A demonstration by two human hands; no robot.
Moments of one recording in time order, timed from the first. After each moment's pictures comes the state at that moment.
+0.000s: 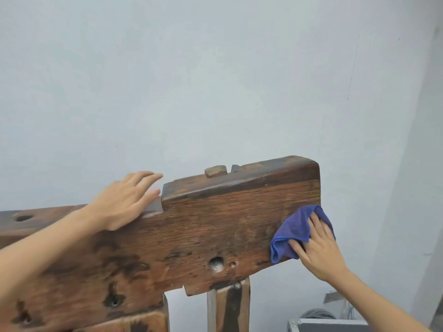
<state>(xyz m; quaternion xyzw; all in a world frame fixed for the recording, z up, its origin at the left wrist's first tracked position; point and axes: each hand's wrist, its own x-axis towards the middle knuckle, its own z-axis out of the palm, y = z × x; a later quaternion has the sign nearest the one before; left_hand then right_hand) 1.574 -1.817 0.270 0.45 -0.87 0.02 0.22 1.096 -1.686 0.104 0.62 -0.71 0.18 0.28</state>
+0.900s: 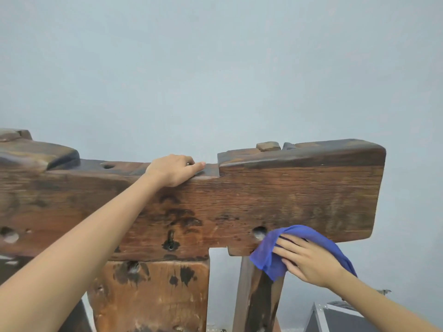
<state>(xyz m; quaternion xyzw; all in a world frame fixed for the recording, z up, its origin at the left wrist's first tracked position) 1.593 -1.820 0.262 0.58 -0.80 0.00 0.15 1.195 -1.706 0.060 0.85 -0.42 0.02 0.31</state>
